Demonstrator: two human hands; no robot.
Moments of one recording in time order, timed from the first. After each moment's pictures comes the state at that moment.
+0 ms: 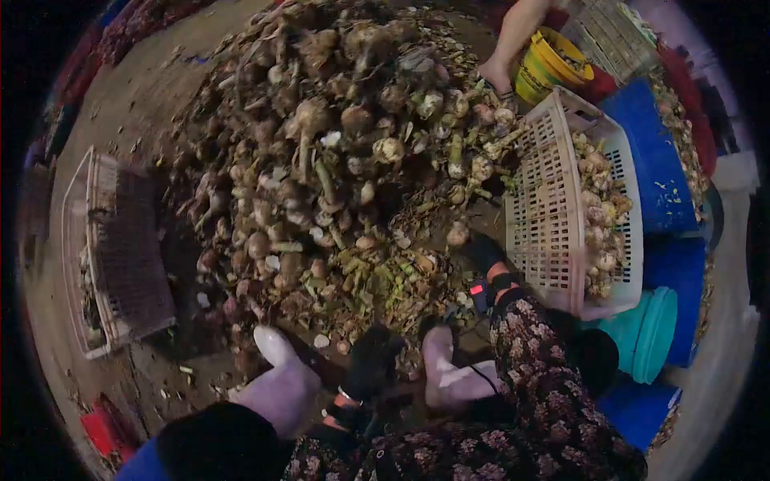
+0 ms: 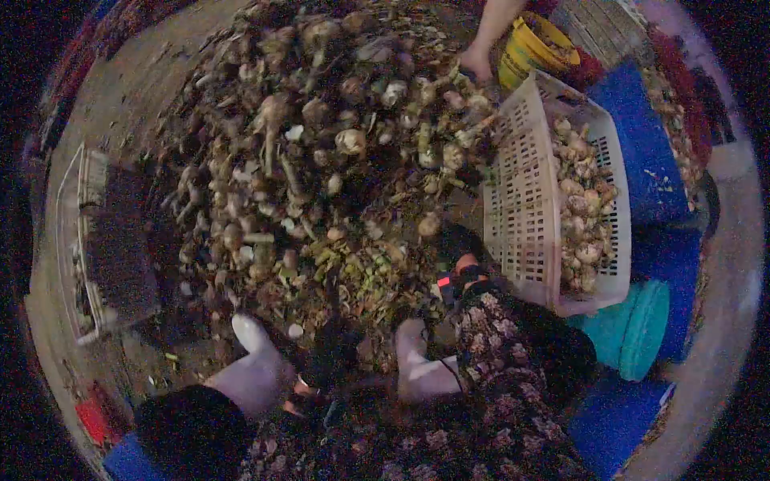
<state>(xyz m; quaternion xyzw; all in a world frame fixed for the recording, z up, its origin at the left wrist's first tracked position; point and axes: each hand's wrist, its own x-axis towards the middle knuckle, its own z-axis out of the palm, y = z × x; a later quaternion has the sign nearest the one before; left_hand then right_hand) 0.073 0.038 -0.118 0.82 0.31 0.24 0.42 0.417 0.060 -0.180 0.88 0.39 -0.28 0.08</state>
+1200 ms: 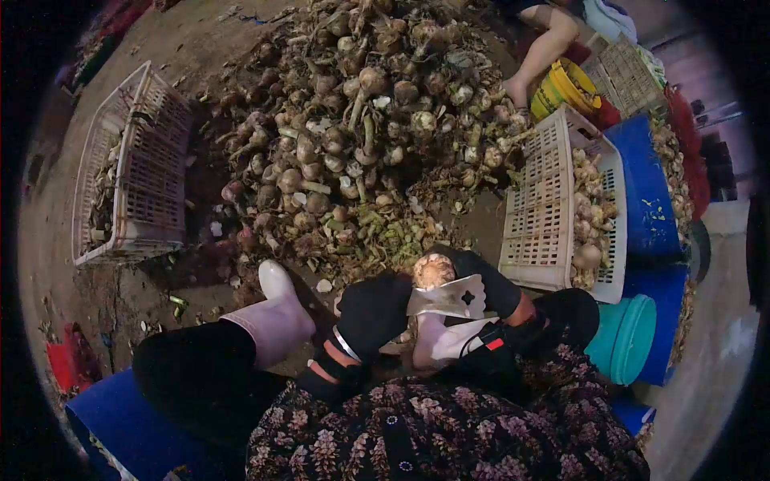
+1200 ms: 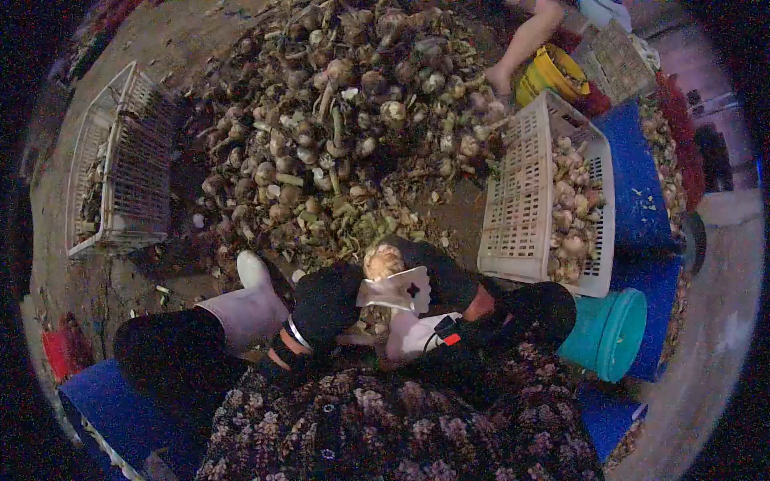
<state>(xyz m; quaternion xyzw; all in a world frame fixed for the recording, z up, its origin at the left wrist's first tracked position) 0.043 0.030 0.005 0.87 0.34 0.18 0.30 0.262 -0.003 0.016 0.49 0.63 -0.52 -0.30</state>
